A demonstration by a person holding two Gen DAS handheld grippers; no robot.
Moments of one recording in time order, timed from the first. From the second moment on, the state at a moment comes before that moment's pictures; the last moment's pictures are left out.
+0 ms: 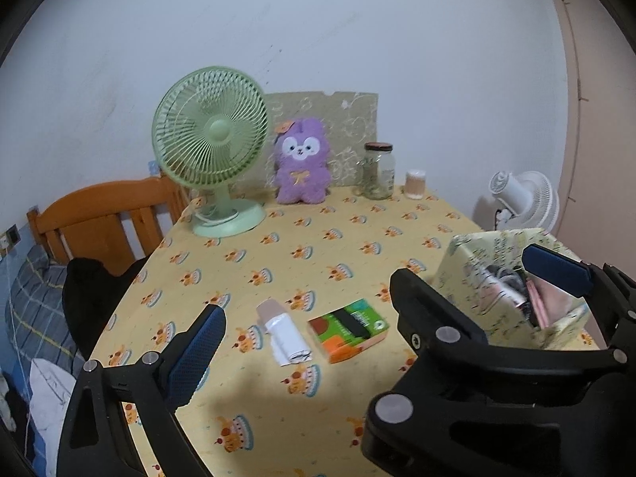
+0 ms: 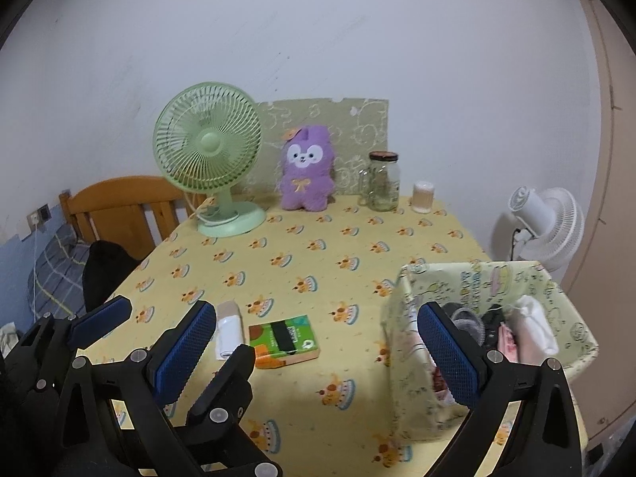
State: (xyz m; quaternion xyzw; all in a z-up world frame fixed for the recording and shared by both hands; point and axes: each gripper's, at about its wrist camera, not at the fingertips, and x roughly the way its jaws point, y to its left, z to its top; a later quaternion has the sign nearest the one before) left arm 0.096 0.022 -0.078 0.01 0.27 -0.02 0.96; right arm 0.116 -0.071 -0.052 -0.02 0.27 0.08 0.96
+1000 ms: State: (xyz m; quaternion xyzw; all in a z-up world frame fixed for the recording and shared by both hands) left arm 0.148 0.067 -0.145 0.00 0.36 0.03 0.93; right arm 0.176 -0.026 -0.122 -0.04 0.35 0.13 0.93
